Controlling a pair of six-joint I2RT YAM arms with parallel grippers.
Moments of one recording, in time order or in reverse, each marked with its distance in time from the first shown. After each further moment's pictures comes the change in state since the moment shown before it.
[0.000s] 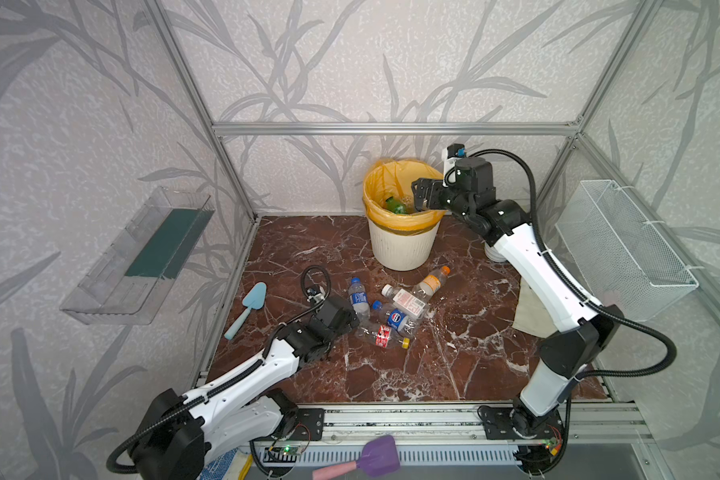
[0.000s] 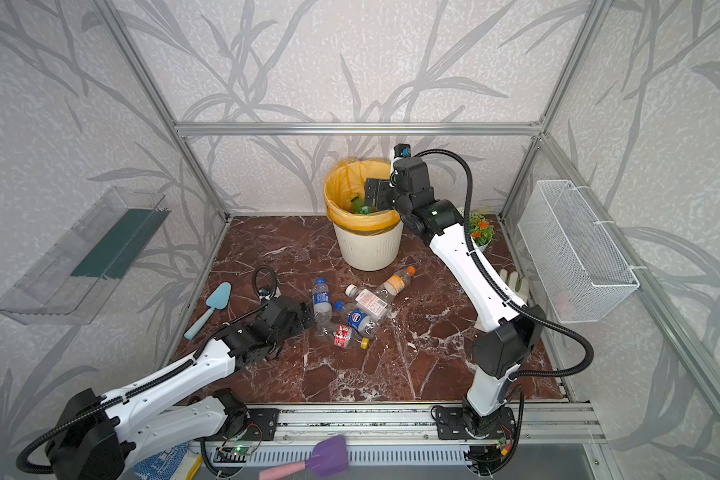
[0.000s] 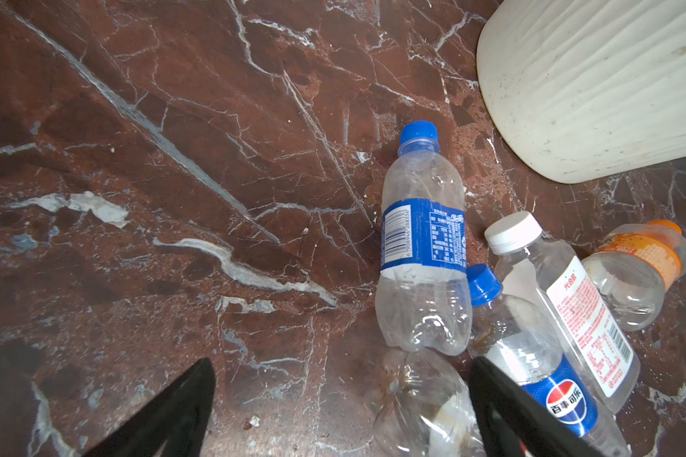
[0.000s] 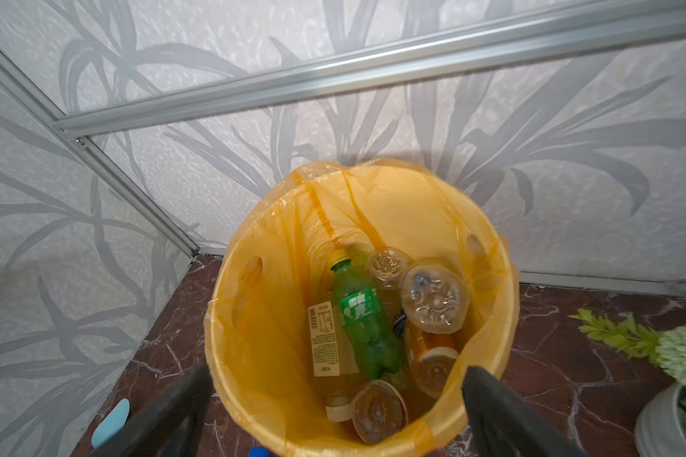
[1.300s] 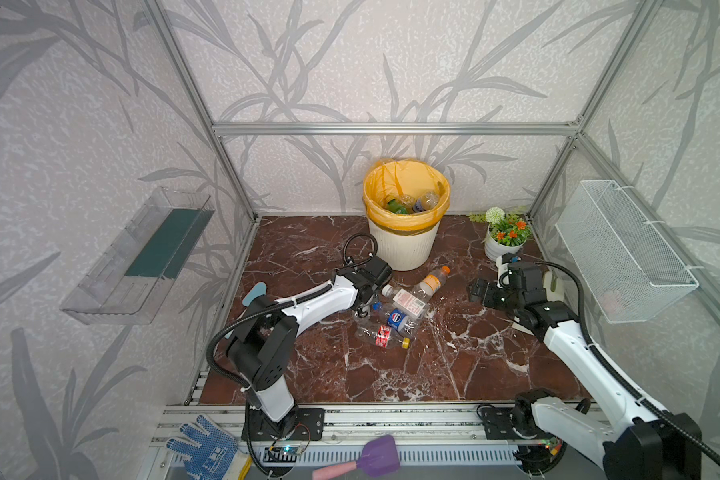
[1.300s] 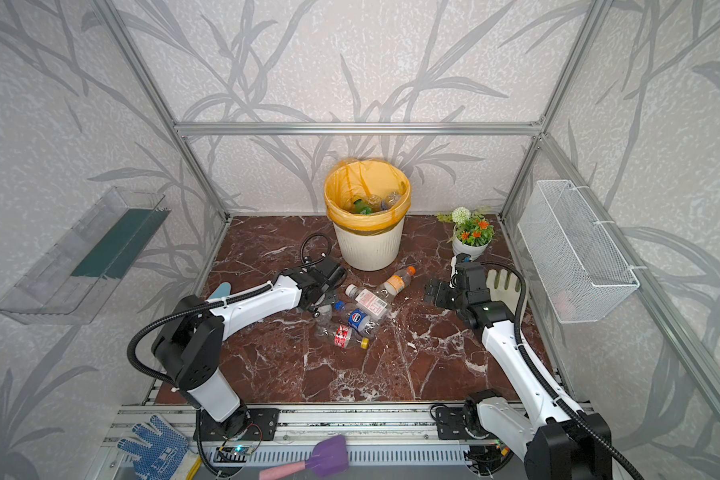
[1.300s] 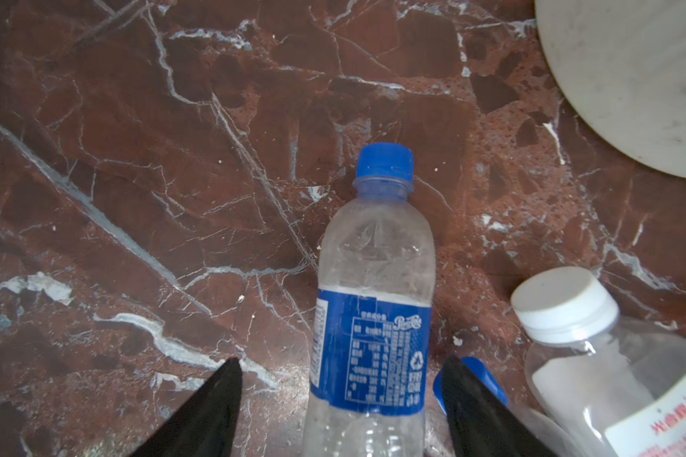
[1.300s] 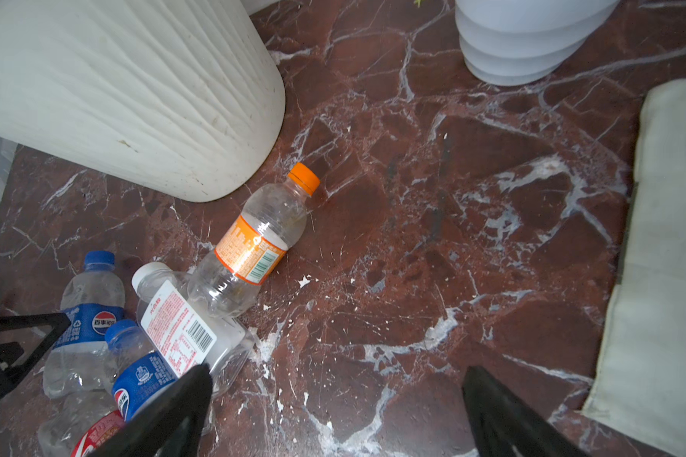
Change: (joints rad) left arm 0.016 0.710 0.590 -0.262 -0.032 0.055; right arm -0.316 -0.659 -1.246 0.098 -0.220 0.093
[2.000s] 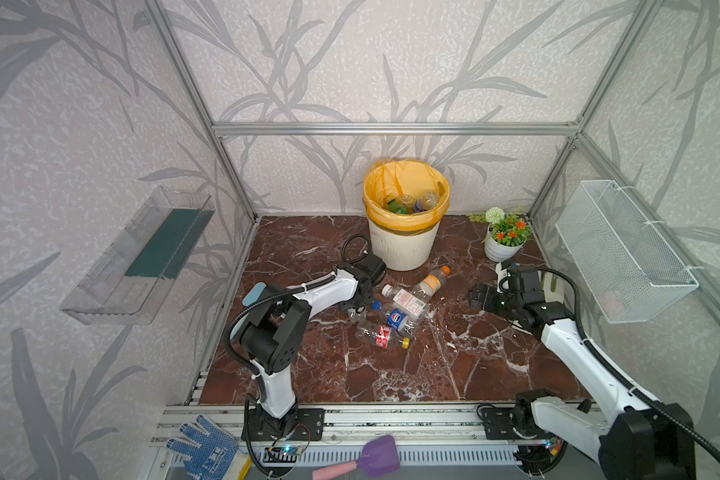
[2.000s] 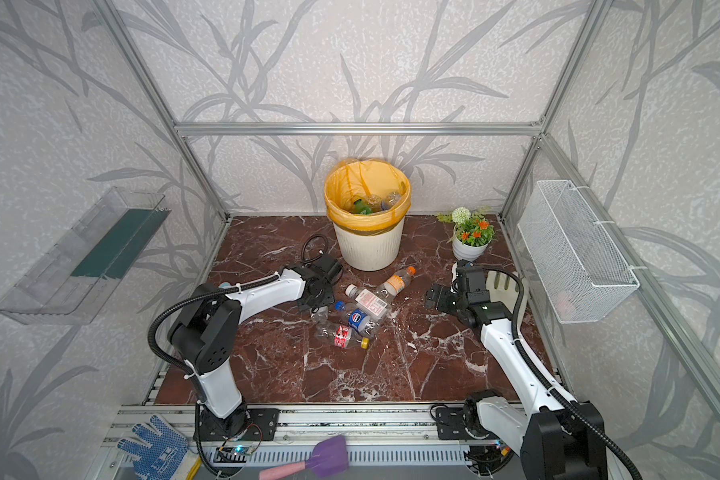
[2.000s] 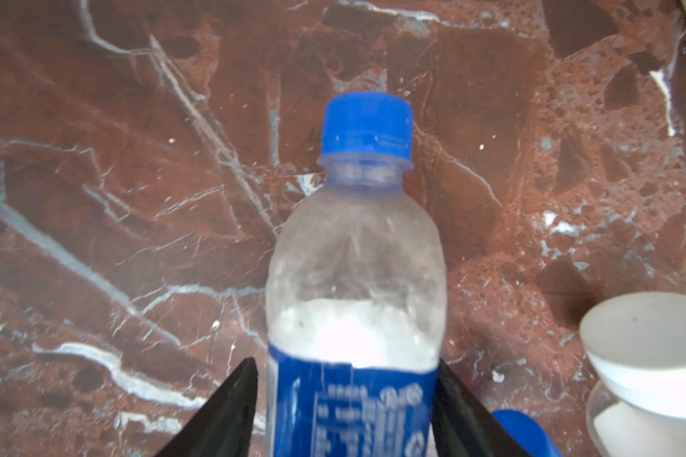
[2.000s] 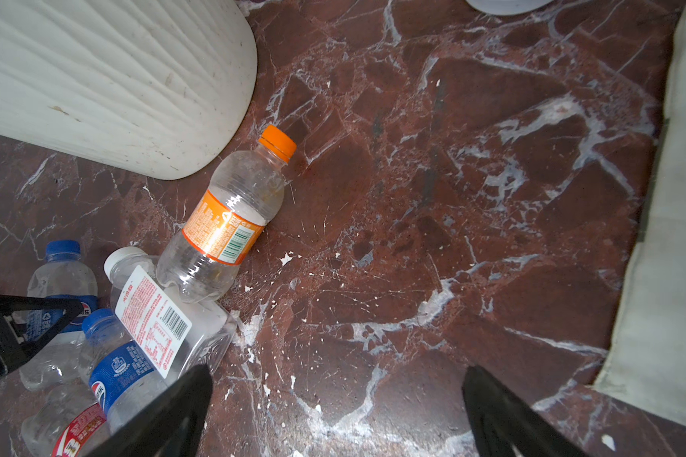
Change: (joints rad) left arm 0.090 0.116 0.041 0.019 0.142 0.083; right arm -0.039 0.050 -0.023 -0.006 -0.040 0.019
